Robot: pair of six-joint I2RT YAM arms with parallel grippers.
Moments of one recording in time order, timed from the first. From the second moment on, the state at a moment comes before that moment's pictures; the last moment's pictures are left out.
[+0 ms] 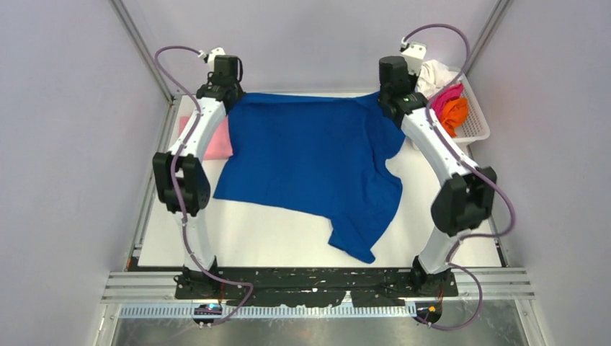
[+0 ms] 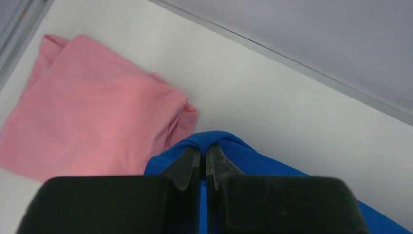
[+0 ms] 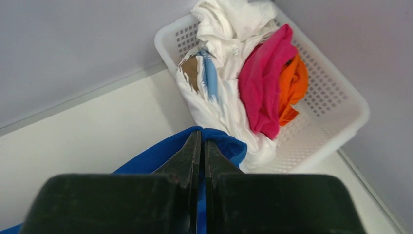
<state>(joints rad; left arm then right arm) -0.18 1.93 1.85 -0.51 -0.39 -0.44 0.31 1.66 1.64 -0.35 0.82 0.24</state>
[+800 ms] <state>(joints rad) -0.10 2.44 2.31 -0.38 -0.20 -0.56 0.18 2.51 2.35 -0.14 0.44 0.26</state>
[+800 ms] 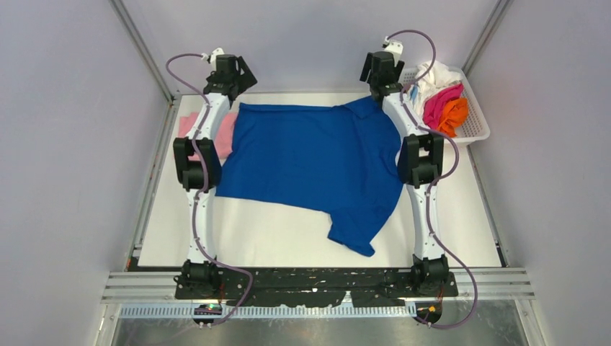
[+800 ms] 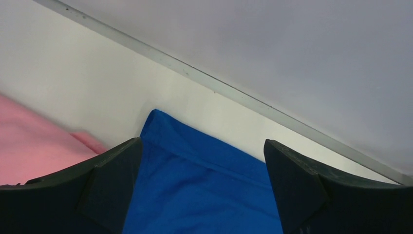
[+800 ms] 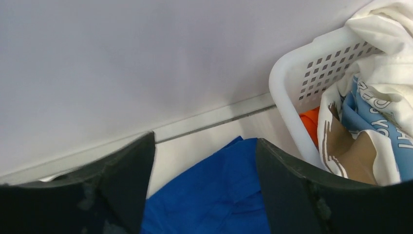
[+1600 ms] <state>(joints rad) -0.20 1.74 1.29 -0.27 0.13 -0.57 0.32 1.69 1.18 -0.28 0.13 0.39</state>
